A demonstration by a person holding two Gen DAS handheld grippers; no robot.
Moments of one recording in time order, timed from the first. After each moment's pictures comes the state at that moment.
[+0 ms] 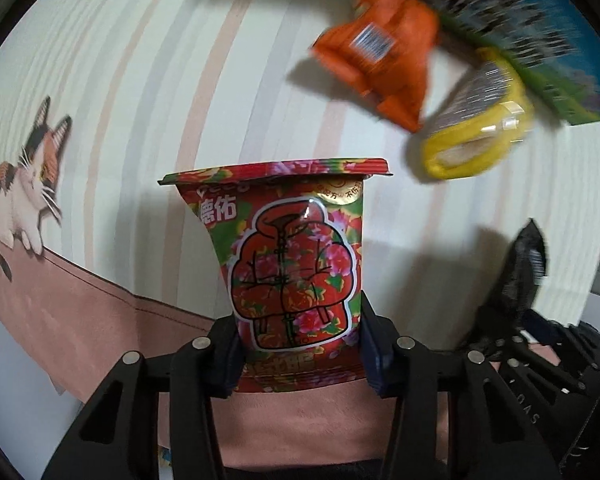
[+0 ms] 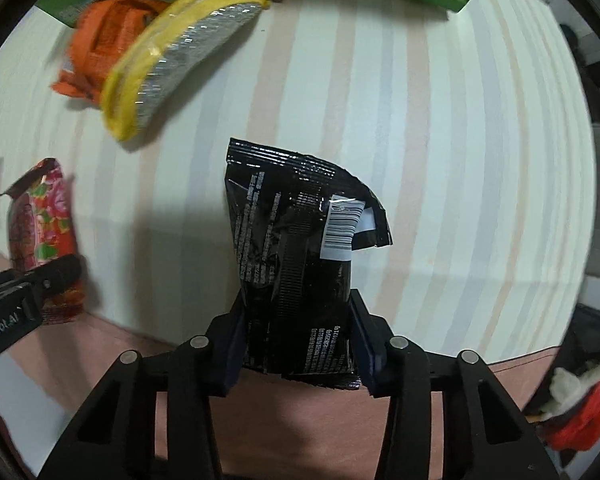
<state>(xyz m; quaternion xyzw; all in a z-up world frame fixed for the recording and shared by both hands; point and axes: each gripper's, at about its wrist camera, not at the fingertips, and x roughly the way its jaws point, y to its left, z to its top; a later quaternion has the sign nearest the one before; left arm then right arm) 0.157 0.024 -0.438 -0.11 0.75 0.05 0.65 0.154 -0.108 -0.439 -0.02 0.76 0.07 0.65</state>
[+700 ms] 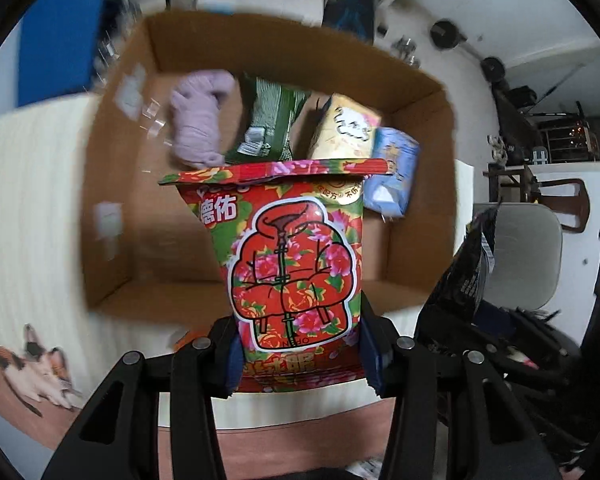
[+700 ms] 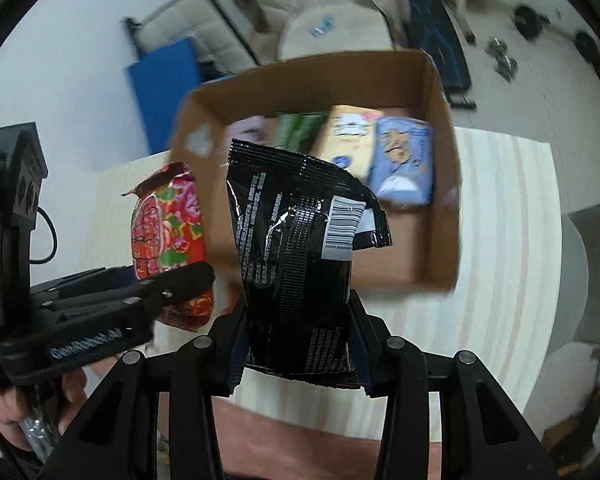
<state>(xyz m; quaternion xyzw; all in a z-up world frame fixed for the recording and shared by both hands) 0.403 0.024 -0.314 -0.17 0.73 -0.10 0.65 0.375 -0.152 -0.273 0.09 0.69 0.12 0.71</state>
